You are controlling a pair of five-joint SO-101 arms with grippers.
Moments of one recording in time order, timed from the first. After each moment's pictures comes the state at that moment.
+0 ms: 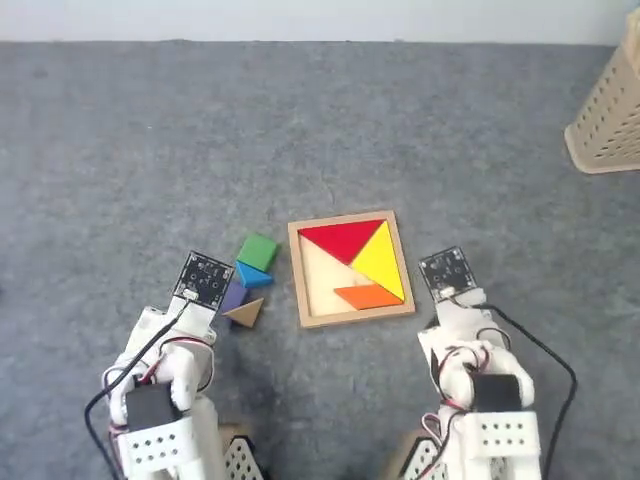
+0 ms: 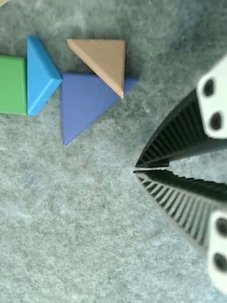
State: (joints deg) left arm -19.4 -103.3 96.8 74.1 -29.0; right arm -6.0 -92.2 95.5 61.5 19.2
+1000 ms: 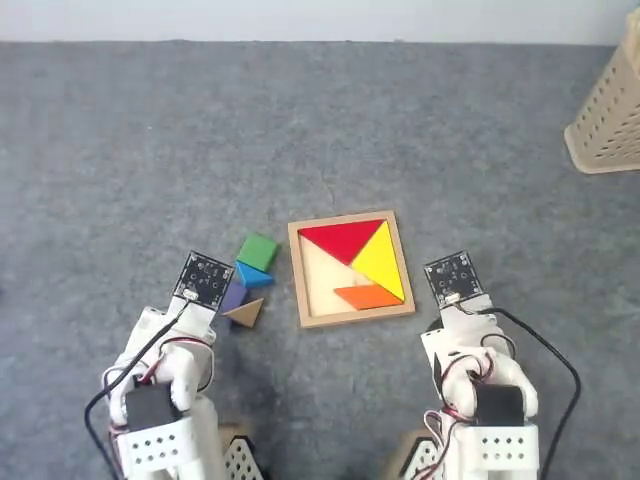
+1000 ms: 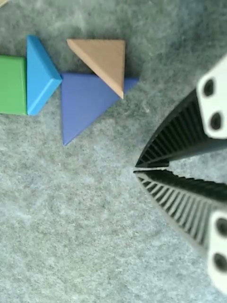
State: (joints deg) left arm -19.4 -103.3 96.8 74.1 -29.0; right arm -4.5 -102.1 95.6 69.0 19.2
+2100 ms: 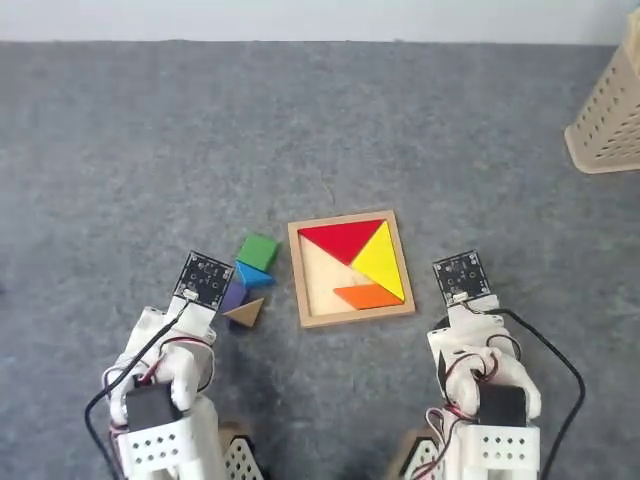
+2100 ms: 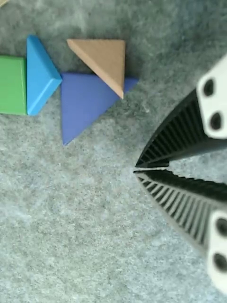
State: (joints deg) left arm -19.4 -103.3 96.8 74.1 -29.0; right arm -1.6 -102.1 95.6 69.0 19.2
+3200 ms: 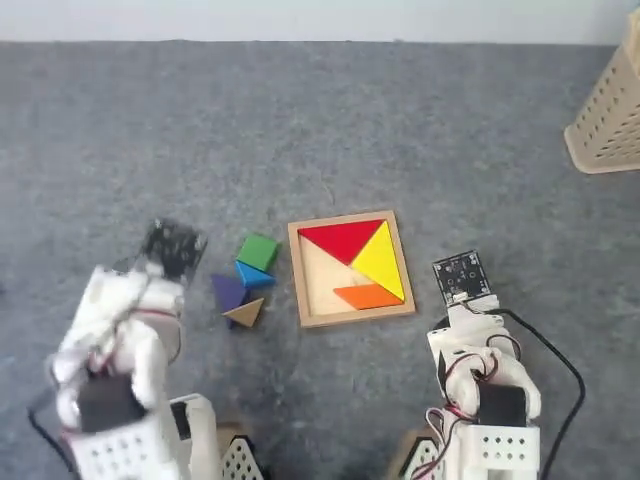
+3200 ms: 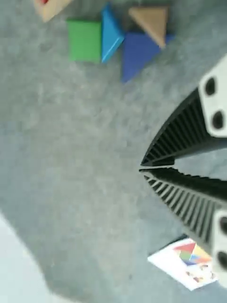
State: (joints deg) left arm -21.1 -75.4 57.5 76.7 -32.0; right arm -1.6 -102.1 95.6 69.0 19.2
